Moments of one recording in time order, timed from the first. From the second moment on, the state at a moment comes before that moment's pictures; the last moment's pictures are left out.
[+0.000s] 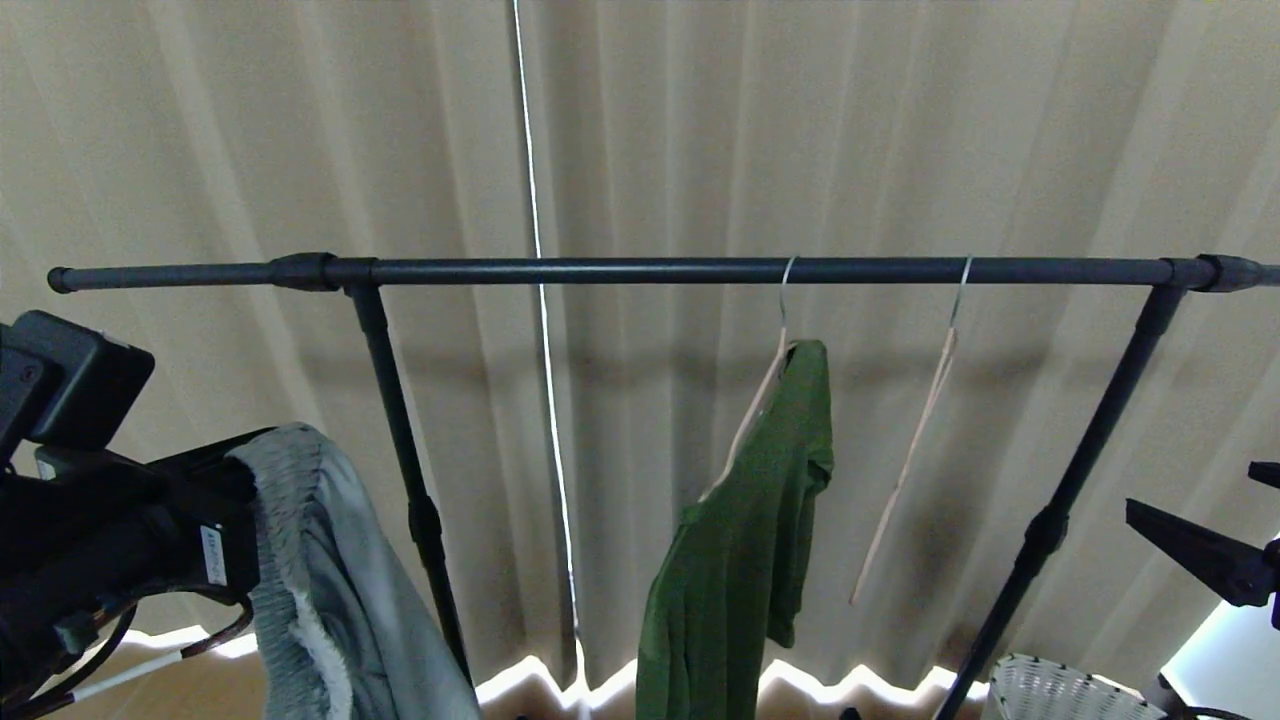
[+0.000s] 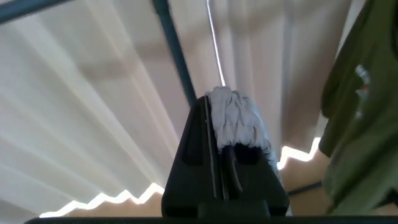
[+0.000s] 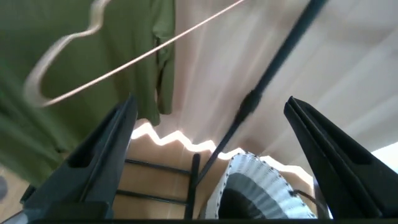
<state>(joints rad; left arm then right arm) -0.41 1.12 -0.47 -0.46 0.23 0.22 0.05 0.98 -0.51 -0.11 0.03 -0.14</state>
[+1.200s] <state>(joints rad) -0.42 1.11 -0.40 -0.59 0.22 0.22 0.36 1.32 -0.70 -0.24 -0.14 0.10</state>
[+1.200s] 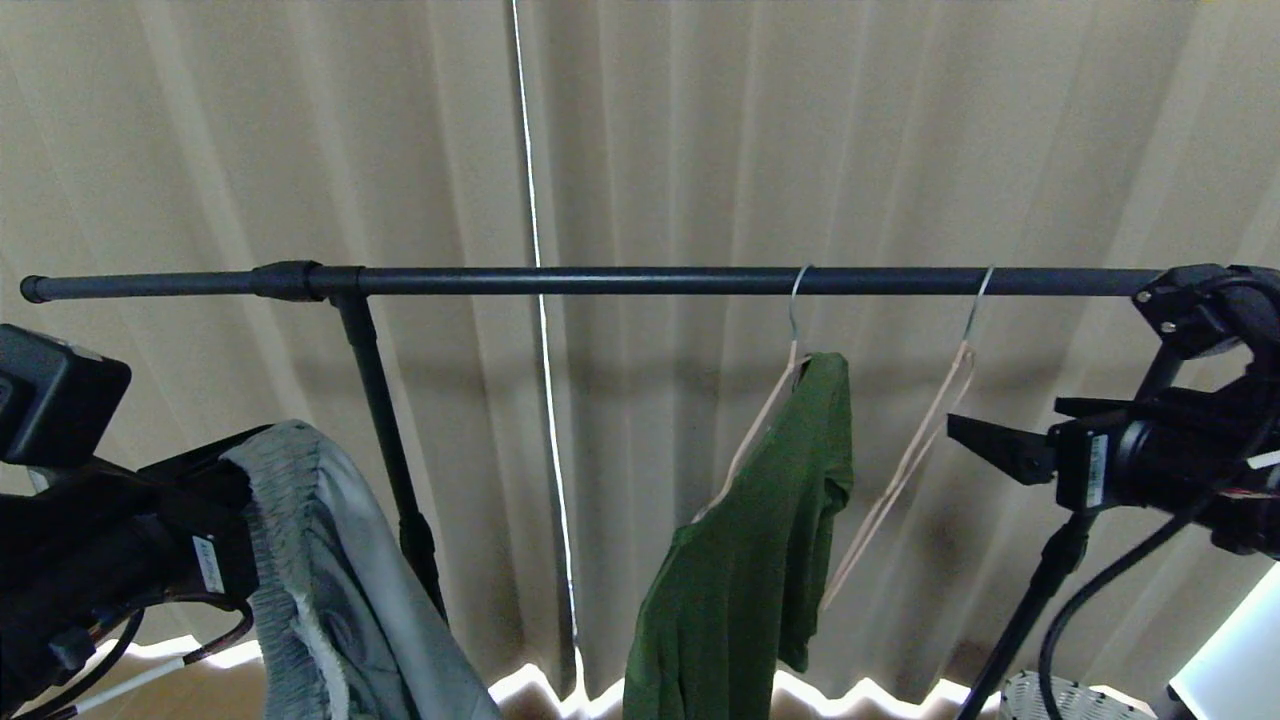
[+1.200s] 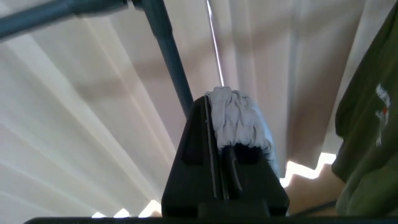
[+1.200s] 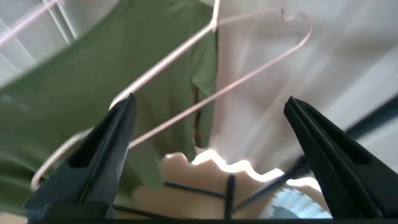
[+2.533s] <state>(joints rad) -0.42 1.10 -0.38 -0.59 0.23 0.22 0.41 1.51 -0.69 -0.25 -0.26 0.14</state>
